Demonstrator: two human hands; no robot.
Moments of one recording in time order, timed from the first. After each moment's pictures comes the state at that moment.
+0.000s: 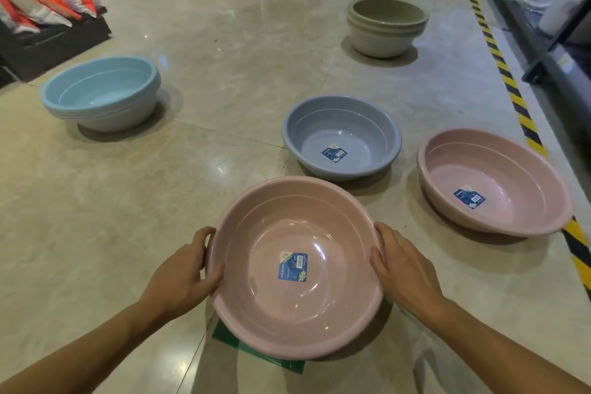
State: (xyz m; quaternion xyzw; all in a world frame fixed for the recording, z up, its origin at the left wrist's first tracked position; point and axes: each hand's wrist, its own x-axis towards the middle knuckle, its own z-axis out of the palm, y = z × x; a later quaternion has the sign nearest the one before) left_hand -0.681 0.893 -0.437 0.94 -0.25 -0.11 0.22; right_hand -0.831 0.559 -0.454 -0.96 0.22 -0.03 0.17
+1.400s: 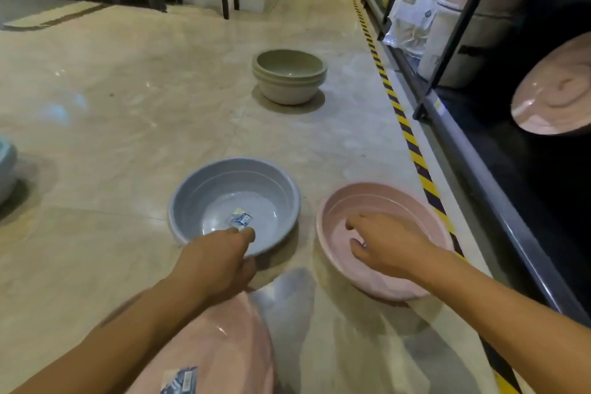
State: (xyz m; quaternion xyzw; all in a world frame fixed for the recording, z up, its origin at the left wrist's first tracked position) left_hand -0.640 0.589 -0.317 0.90 -0.43 -0.08 0.02; right_hand -0.787 0.343 -0.312 -0.98 0.15 0.08 0.02
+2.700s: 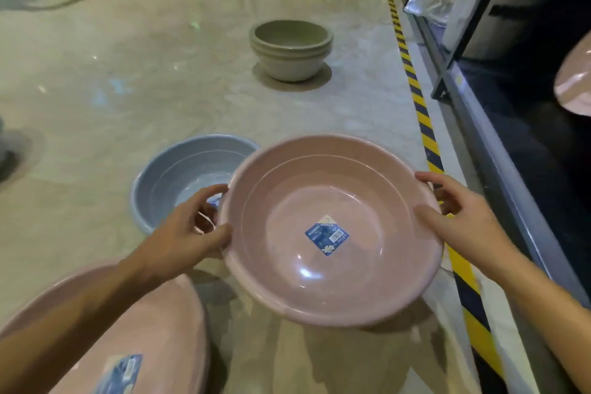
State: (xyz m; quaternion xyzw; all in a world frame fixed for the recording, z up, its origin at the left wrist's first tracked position) left_hand -0.652 0.530 -0.355 0.85 -0.27 -0.19 0.42; right_hand -0.861 0.191 -0.346 -0.84 0.31 -0.16 0.41
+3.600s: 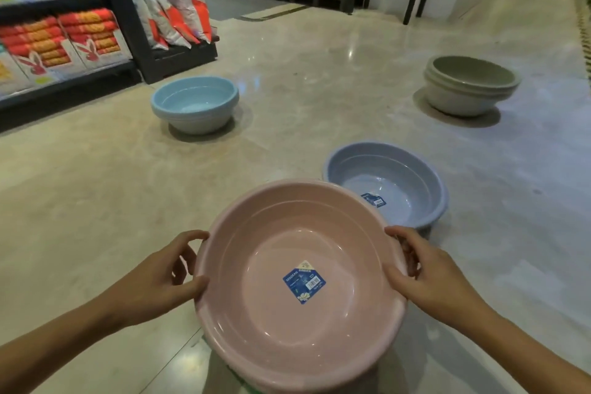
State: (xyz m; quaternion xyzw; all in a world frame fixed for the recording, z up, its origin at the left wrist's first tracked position) left_hand -0.727 0.915 -0.369 0.92 -0.13 -0.13 0.34; right_hand -0.776 0.479 -0.378 -0.93 0.02 -0.01 0.37
